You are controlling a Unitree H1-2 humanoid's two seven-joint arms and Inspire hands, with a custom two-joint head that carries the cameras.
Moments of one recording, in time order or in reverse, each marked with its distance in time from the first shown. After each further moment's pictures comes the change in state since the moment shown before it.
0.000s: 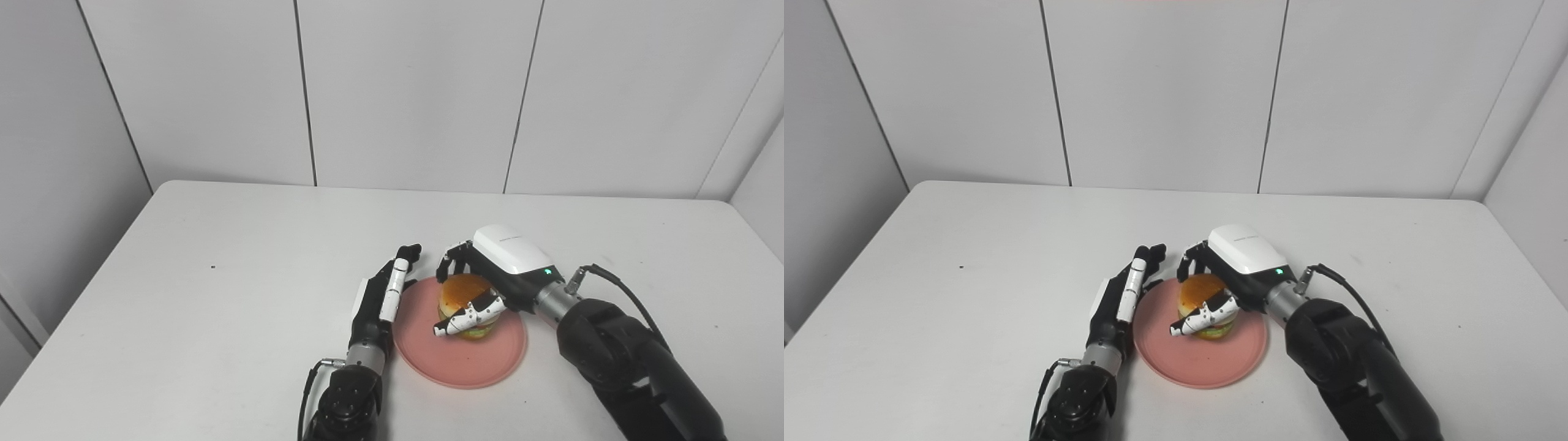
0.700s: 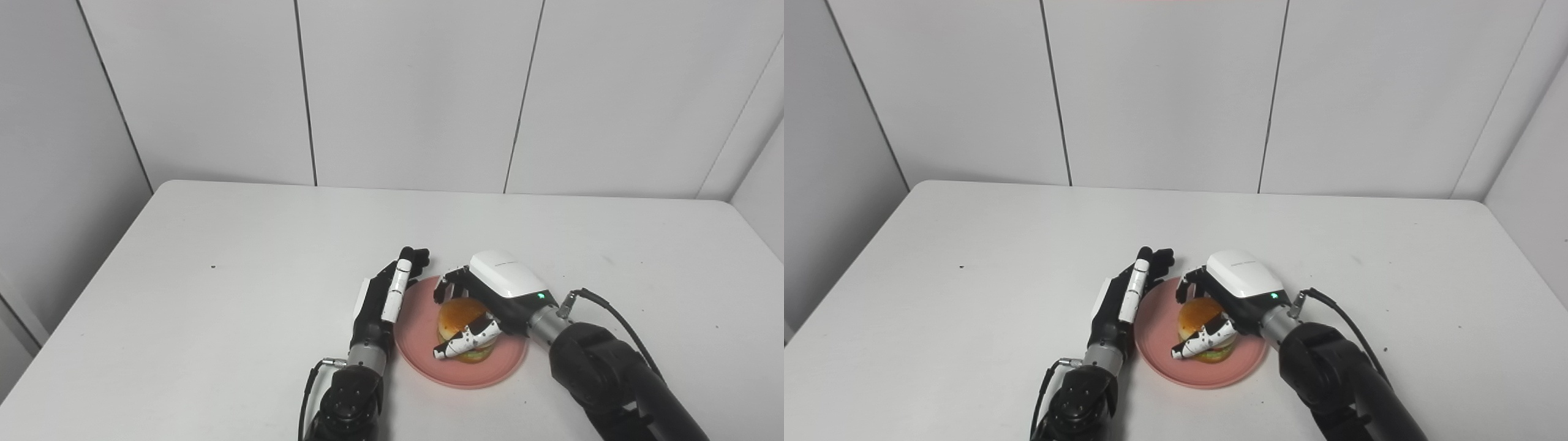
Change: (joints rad) left arm 0.000 0.000 -0.006 0.002 0.023 -0.005 0.001; right arm 0.049 0.030 0.014 0.043 -0.040 0.000 -0.025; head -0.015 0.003
